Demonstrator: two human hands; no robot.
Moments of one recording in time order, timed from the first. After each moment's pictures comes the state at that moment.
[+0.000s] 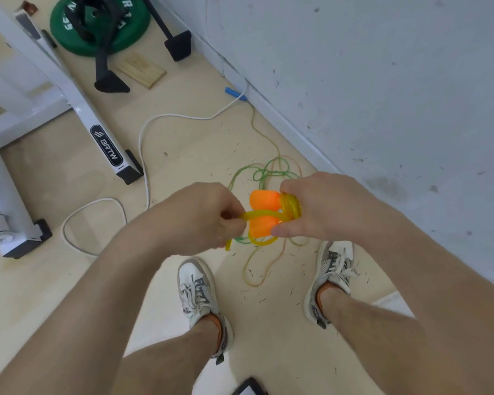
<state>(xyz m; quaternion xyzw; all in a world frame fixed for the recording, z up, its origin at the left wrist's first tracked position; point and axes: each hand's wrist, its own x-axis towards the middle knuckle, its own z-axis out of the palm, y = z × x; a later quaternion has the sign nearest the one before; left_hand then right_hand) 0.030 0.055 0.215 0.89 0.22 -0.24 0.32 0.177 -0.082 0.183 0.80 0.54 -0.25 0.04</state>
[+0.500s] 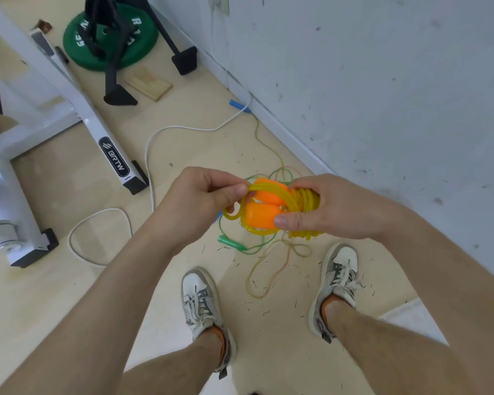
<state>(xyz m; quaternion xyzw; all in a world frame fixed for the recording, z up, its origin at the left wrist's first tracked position) 0.037 0.065 0.207 0.76 0.33 0.03 0.56 0.195 -0.084 0.192 0.75 0.40 -0.45 -0.27</state>
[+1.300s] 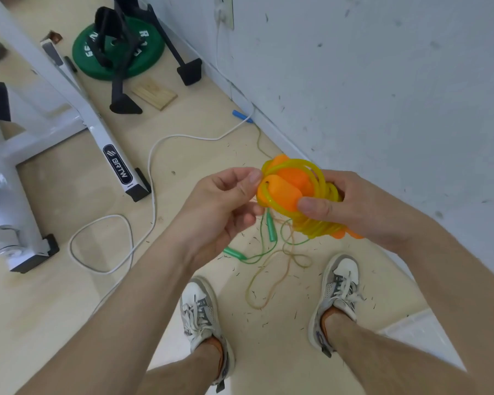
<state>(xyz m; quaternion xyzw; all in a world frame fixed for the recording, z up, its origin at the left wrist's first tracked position) 0.053 0.049 0.208 0.46 0.31 0.08 0.83 0.203 -0.094 0.214 0.65 0.33 -0.51 -0.45</state>
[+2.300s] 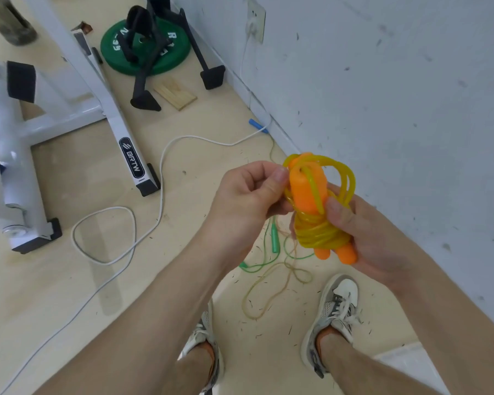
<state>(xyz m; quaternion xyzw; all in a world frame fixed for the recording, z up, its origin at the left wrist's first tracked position) 0.061 0.042 0.214 0.54 0.27 0.21 0.77 0.183 -0.080 0.201 0.55 0.26 -0.54 -0.58</state>
